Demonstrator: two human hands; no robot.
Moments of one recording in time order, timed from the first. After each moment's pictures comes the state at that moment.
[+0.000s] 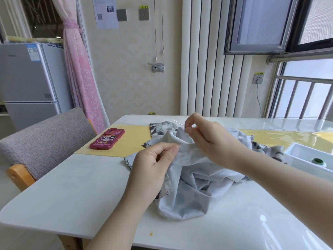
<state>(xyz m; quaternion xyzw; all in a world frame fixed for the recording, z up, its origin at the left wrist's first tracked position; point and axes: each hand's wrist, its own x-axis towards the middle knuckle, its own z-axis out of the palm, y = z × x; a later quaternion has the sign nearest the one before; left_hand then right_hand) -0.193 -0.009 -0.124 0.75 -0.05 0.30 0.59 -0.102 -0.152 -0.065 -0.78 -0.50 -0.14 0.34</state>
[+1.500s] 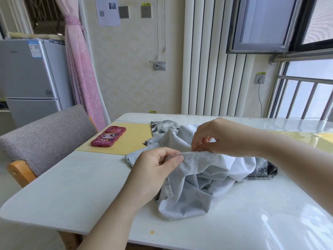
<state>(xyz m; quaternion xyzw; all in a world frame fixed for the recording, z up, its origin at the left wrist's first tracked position) -0.193 0.001 -0.130 0.78 -0.03 0.22 0.59 -0.095 -0.167 -0.040 -0.86 -0.50 0.00 0.15</state>
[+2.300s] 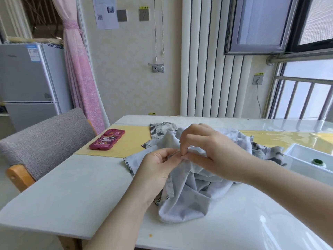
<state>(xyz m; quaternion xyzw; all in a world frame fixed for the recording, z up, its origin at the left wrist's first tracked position) -0.179 -0.013 -0.129 0.67 -0.02 0.16 0.72 -0.101 -0.161 -0.079 -0.72 -0.61 -0.21 0.25</state>
